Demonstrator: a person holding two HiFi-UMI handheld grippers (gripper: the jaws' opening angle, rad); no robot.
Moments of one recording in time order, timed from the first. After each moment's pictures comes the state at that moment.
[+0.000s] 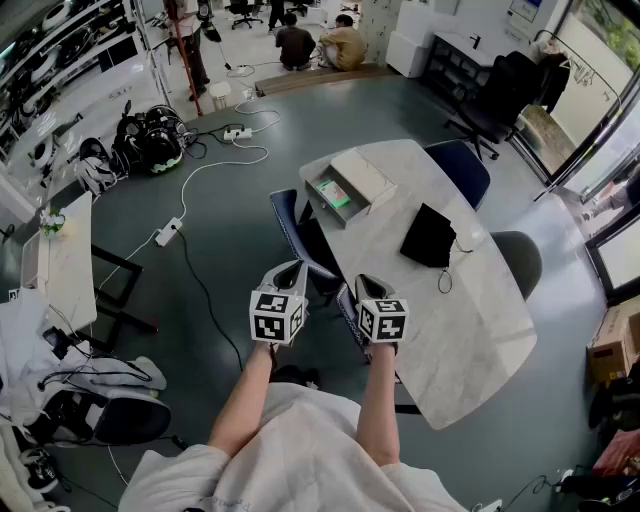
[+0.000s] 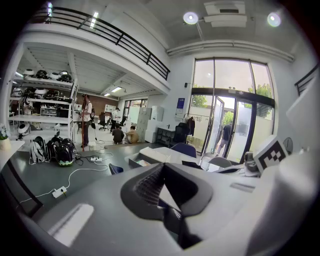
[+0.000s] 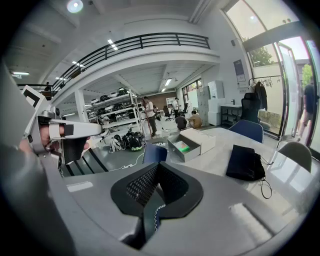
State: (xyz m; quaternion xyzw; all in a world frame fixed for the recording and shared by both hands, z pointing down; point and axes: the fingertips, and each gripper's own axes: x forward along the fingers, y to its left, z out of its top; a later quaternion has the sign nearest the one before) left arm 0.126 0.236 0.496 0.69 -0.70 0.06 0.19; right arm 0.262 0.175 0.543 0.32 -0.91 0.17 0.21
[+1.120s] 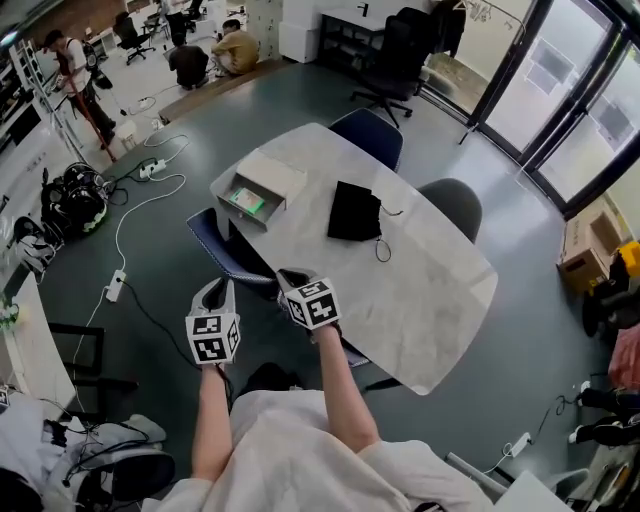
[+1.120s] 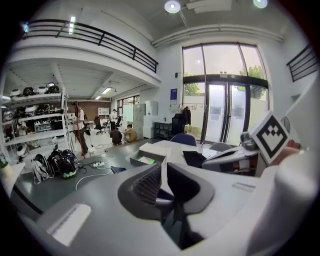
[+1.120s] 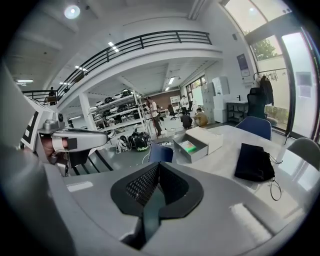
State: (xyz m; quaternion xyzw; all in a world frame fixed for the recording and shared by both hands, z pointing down) left arm 0.121 0.237 0.509 0.69 -0.69 0.15 0.16; right arm 0.239 0.177 0.540 0.29 -0.92 0.19 0.21
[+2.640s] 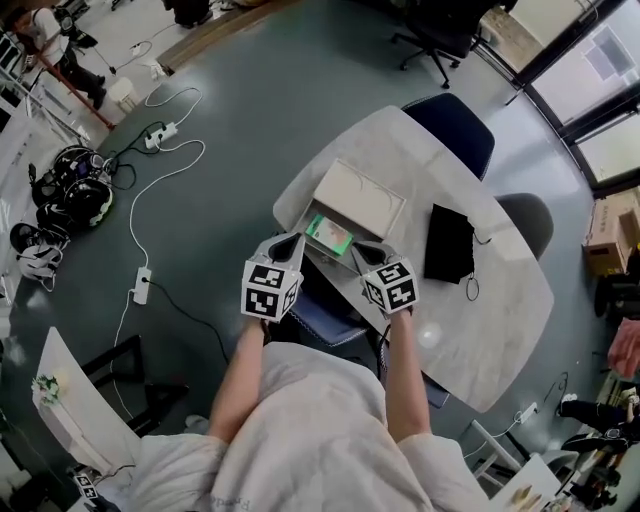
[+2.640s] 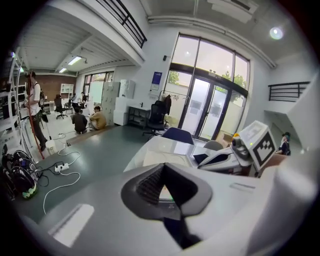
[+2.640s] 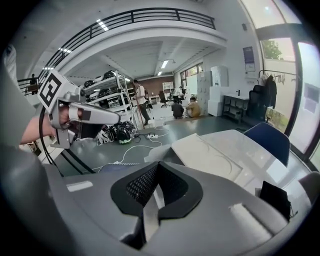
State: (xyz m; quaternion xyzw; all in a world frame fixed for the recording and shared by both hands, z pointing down) left arm -0.045 -0.088 0.552 0.81 -0.50 0.17 0.24; right arm 0.082 -0.094 0.590 0.33 -0.87 0.19 0.30
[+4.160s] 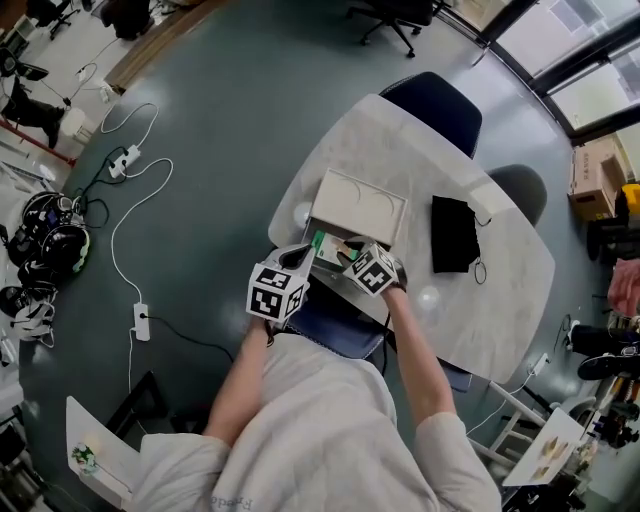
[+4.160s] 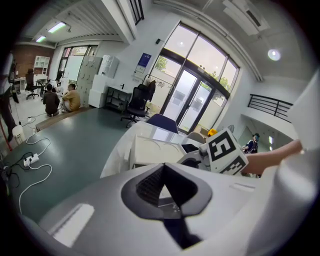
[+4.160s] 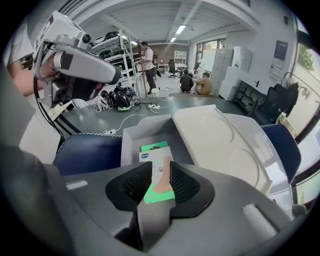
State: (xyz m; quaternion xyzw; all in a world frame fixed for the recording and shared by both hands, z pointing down) left arm -0.038 -0.140 0.623 0.86 -0.35 0.19 0.31; right arm 0.044 -0.134 0.718 0.27 -0.82 0.18 0.48
